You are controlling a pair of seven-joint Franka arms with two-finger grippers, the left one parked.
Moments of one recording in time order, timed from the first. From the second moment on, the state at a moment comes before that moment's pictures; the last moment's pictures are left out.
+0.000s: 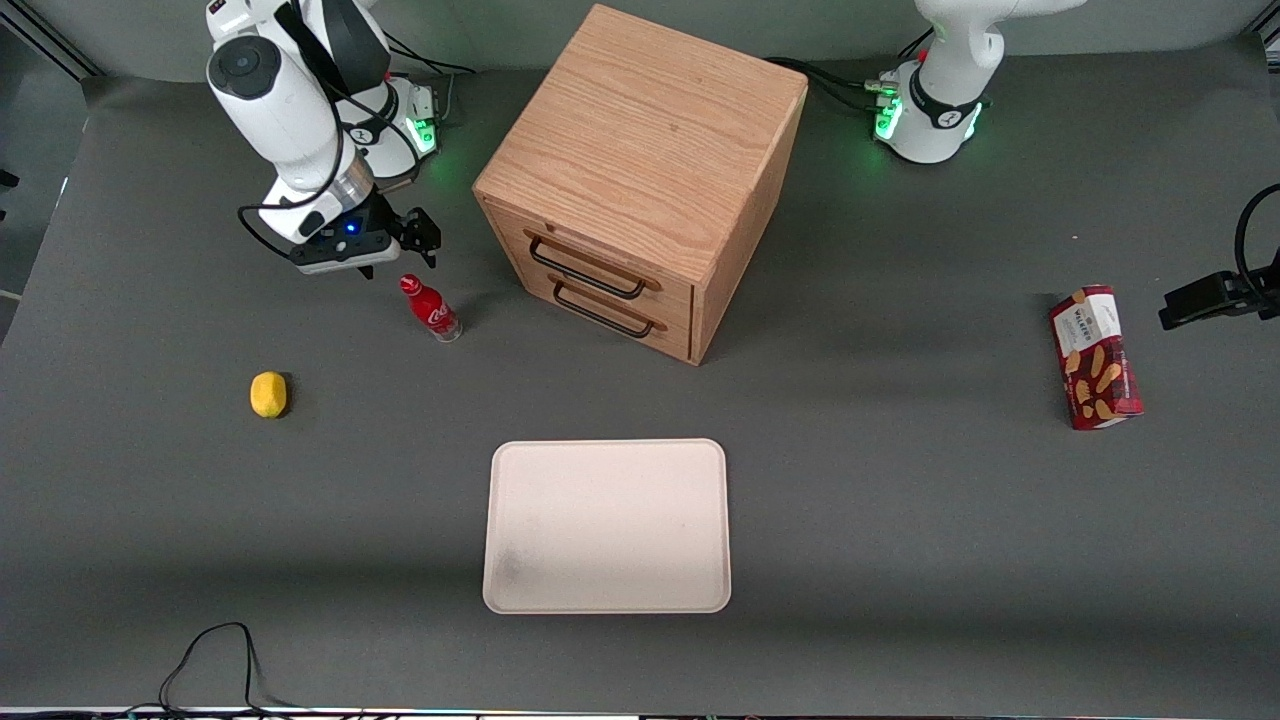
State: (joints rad) arm 0.59 -0.35 -0.20 -2.58 -0.11 2.34 0.35
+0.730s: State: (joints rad) arm 0.58 -0.26 -0.20 -2.66 -0.12 2.51 0.35
